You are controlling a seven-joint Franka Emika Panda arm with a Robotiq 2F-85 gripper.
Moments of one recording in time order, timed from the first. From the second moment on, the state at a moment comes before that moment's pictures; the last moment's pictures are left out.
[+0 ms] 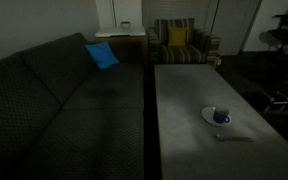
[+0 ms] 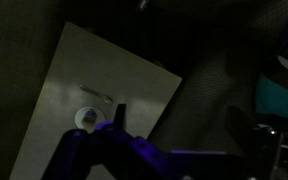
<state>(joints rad) 0.22 -0.75 0.12 -2.63 0.17 1.92 -0.01</state>
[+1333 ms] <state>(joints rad) 0.22 -0.74 0.12 -2.63 0.16 1.92 -0.02</state>
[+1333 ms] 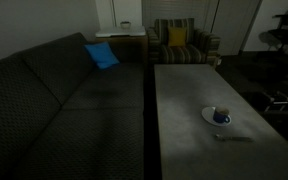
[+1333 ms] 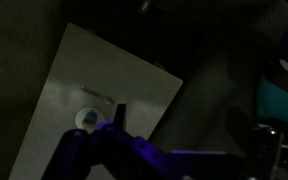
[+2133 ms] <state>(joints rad) 0.15 -0.56 0.13 -2.58 -0.09 1.93 0.02</state>
